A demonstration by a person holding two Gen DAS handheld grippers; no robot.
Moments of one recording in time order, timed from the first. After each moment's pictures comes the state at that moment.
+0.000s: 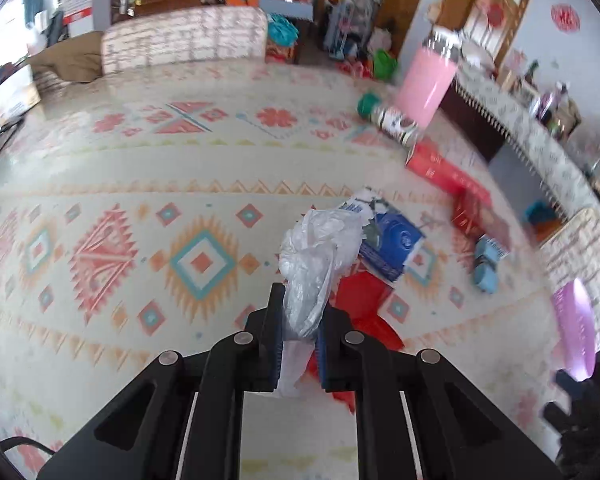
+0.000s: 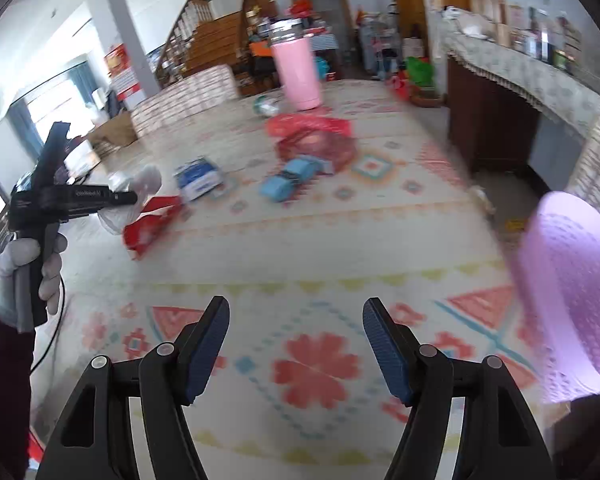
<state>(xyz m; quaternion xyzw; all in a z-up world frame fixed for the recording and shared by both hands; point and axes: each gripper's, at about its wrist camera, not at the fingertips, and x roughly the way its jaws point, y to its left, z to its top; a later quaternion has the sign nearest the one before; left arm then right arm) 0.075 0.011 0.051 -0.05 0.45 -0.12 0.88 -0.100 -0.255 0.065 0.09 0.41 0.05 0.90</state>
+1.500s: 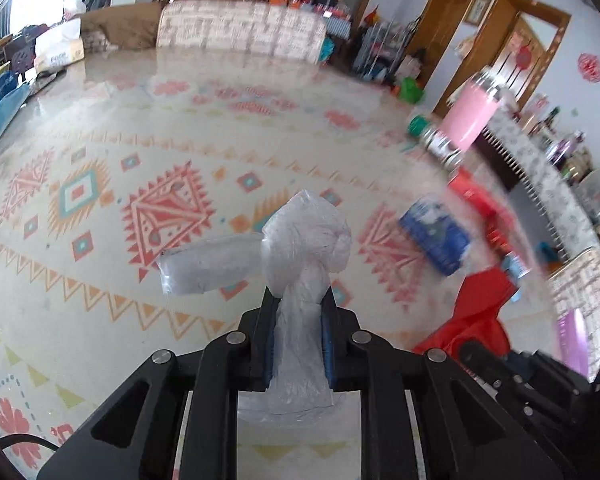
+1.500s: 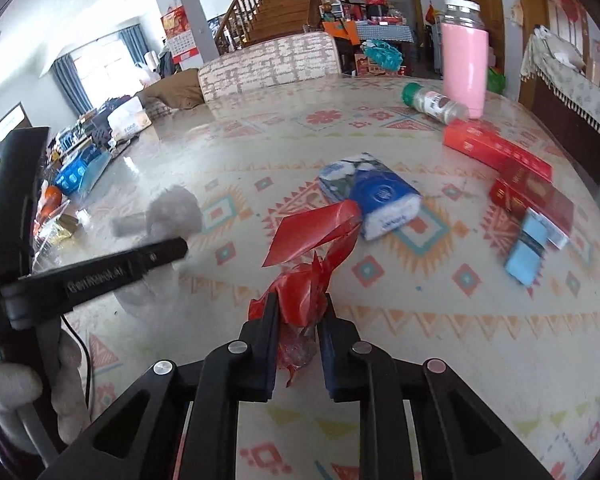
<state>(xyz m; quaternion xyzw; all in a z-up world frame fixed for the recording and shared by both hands) 0.064 0.078 0.028 -0.12 0.44 -0.09 0.89 0.016 -0.107 0.044 0.06 0.42 0.13 0.89</state>
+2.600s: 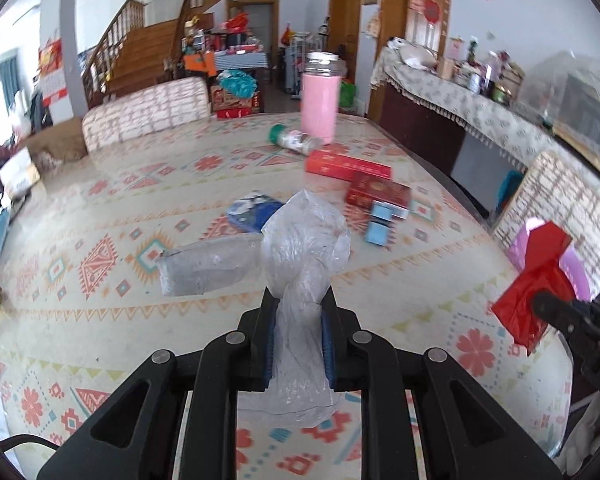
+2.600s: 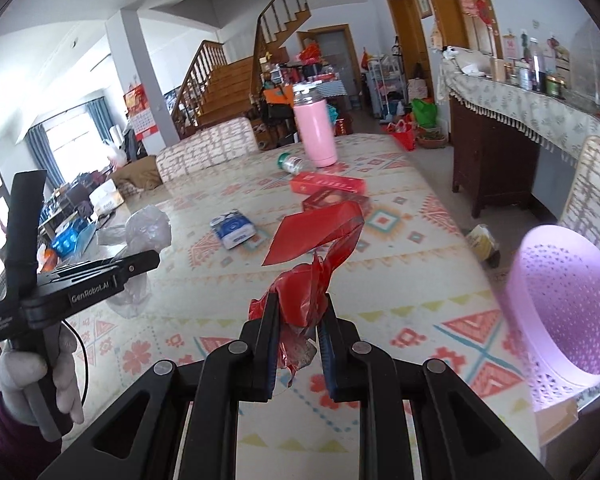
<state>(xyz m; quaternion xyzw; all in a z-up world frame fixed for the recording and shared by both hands) -0.045 -0.083 0.092 0.05 0.37 -0.16 0.91 -0.154 -0.267 0.112 0.11 0.32 0.04 0.94</state>
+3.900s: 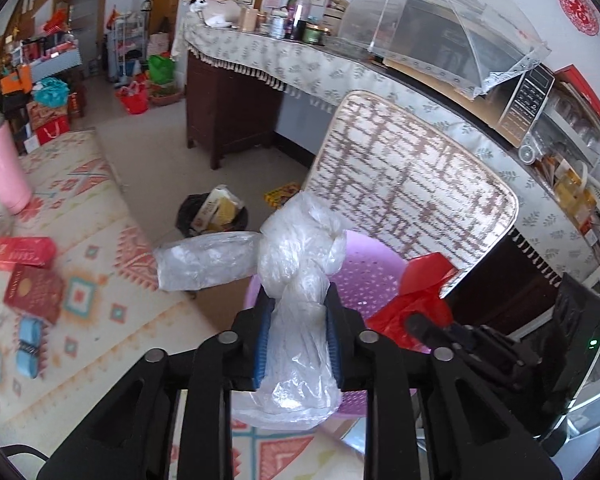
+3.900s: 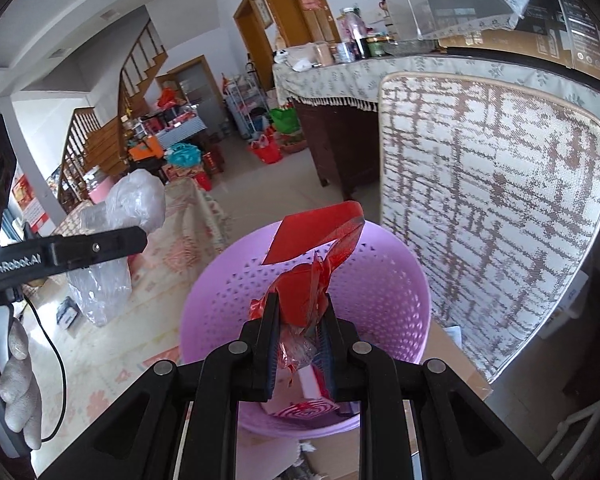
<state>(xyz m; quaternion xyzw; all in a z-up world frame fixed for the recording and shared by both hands) -0.042 -0.404 0.104 0.09 0.41 -0.44 0.79 -0.219 -0.523 0.088 0.21 0.30 -0.18 0.91</state>
